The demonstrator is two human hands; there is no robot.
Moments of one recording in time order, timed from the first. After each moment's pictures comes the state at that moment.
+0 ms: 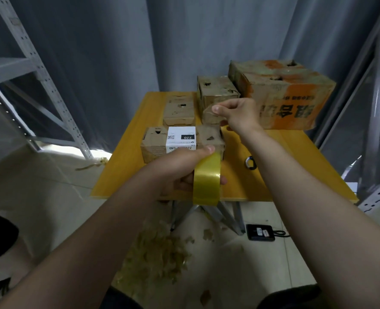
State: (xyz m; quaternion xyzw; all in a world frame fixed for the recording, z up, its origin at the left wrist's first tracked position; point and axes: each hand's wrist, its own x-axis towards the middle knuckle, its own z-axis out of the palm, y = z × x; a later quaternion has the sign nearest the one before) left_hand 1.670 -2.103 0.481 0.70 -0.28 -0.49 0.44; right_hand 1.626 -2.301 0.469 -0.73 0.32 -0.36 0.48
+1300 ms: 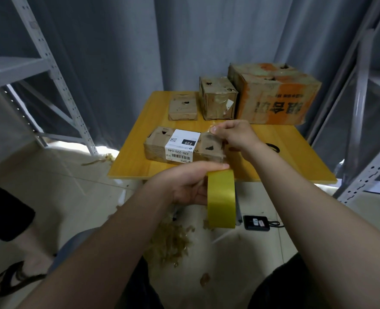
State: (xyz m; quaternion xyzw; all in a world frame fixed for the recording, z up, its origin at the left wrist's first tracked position) left_hand 1.622 -2.057 0.465 0.63 -0.23 -0.60 0.43; right_hand 1.579 -2.244 0.450 -0.74 0.33 -0.25 0.52
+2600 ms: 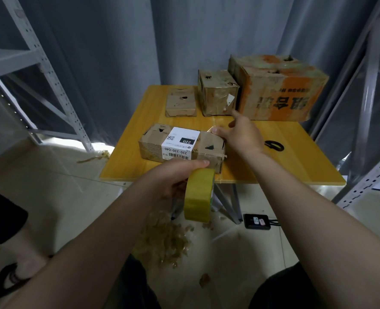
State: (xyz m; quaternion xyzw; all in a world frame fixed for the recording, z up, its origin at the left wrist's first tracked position) left_hand 1.664 -2.075 0.436 0.72 -0.20 -0.49 0.44; right_hand 1.594 -2.270 0.420 -0.82 0.44 -0.25 0.26
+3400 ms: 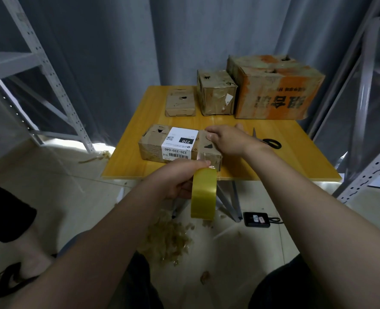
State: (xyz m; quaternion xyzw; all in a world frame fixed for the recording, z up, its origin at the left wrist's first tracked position) left_hand 1.650 -2.071 0.437 0.71 -0.22 -0.51 0.44; right_hand 1.589 -2.253 0.437 -0.92 0.32 -0.03 0.21
